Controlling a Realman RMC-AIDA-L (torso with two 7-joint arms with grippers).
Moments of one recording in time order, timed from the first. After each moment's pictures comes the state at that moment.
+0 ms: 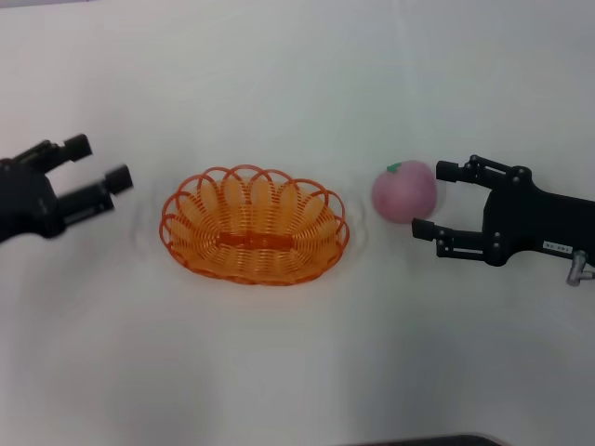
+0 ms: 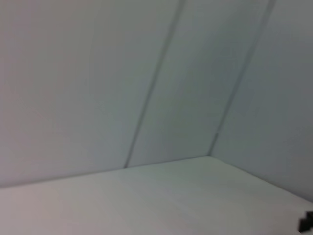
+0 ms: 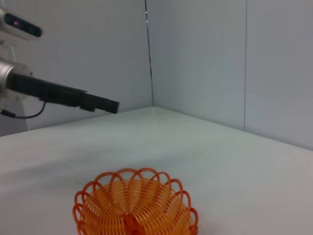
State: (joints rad) left arm -0.33 -2.16 0.45 0.78 1.98 1.64 -1.37; right arm 0.30 2.09 -0.63 -0.54 -1.92 -1.57 0.92
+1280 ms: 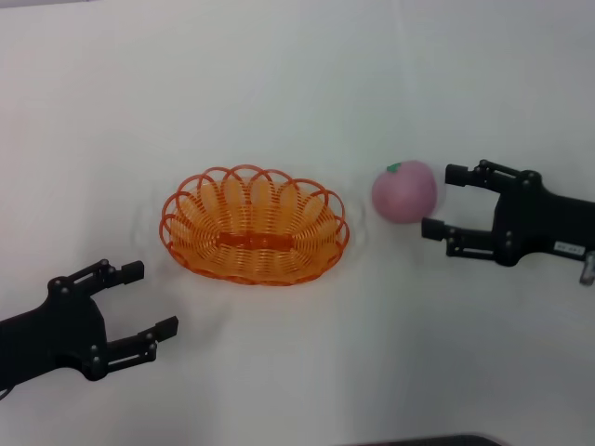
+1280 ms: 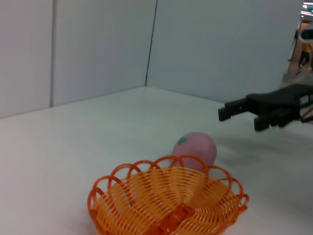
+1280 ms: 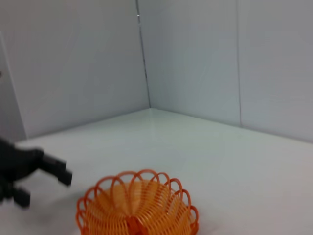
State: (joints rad) left arm -0.24 -2.17 0.46 0.65 2.19 1.69 -0.93; right arm 0.28 2.08 -0.62 -0.55 -1.92 -1.59 1.02
